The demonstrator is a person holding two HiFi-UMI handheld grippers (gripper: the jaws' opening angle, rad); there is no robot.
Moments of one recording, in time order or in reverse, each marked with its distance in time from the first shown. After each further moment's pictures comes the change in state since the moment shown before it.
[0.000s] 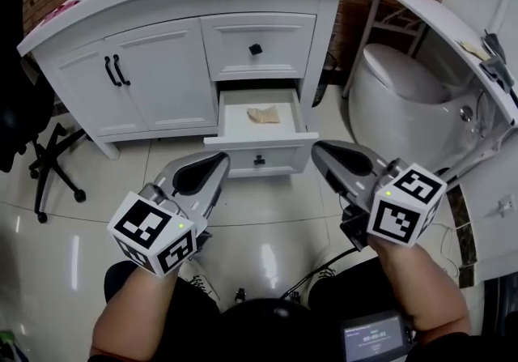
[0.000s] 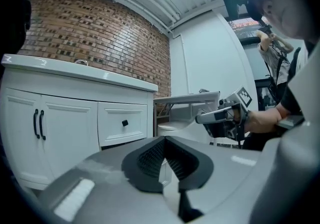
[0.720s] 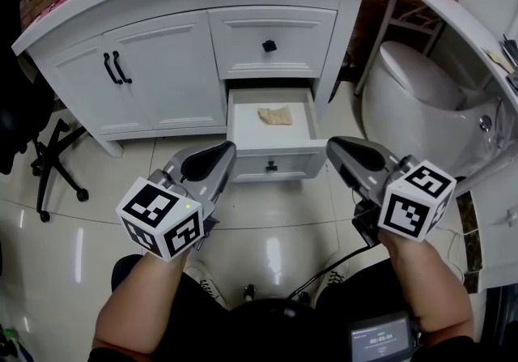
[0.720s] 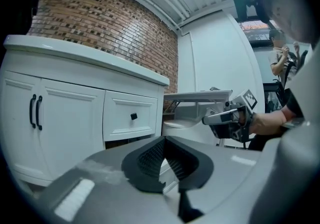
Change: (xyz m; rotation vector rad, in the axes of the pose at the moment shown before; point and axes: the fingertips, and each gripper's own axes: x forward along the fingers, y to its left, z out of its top) left arm 0.037 0.055 -0.019 -0.076 0.024 0.012; right arm 0.037 -0.046 -0.010 0.022 0.046 -0.036
